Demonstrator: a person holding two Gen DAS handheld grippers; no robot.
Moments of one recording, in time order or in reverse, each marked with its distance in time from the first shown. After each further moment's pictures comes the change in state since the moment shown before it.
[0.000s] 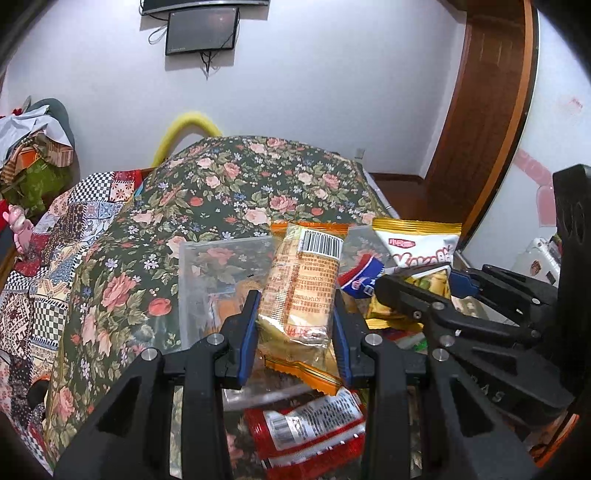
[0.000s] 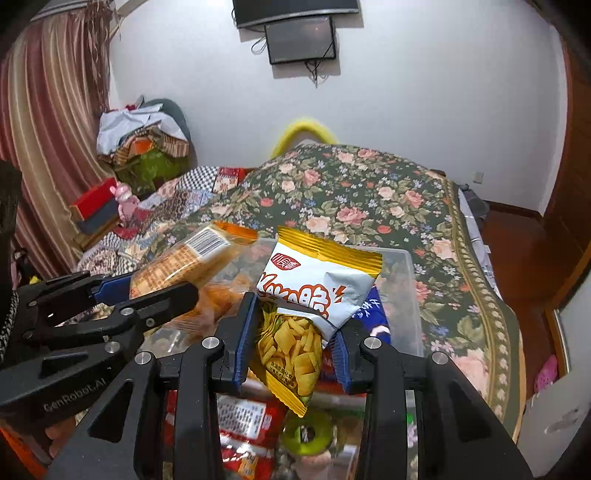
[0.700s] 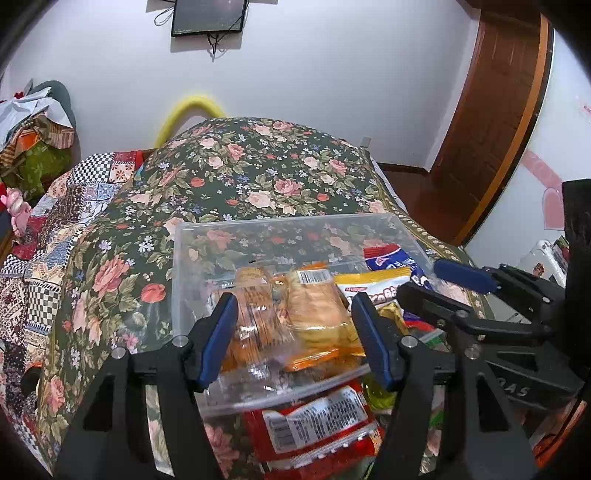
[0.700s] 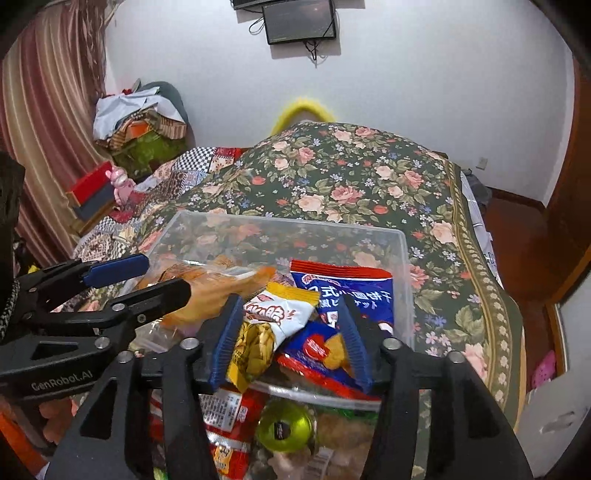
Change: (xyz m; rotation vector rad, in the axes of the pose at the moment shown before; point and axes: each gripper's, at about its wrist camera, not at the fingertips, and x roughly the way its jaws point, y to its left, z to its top) left arm 0.013 0.005 -0.004 -0.043 0.053 -0.004; right arm 0.002 -0.018 -0.003 0.006 0.068 0.006
